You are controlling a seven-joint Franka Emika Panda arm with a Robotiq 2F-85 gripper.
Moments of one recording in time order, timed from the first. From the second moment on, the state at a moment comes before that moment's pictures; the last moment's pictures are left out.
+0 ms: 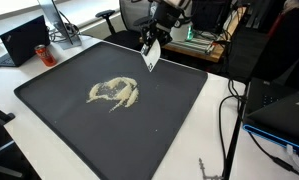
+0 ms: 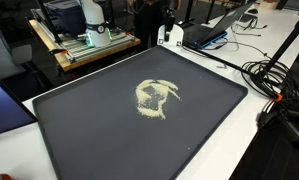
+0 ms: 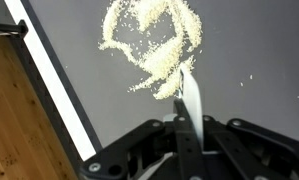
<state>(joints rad) 0.15 0.00 0.19 -2.38 -0.85 2.46 0.01</state>
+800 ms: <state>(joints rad) 0.21 0.22 0.21 -2.17 -0.67 2.37 -0.01</state>
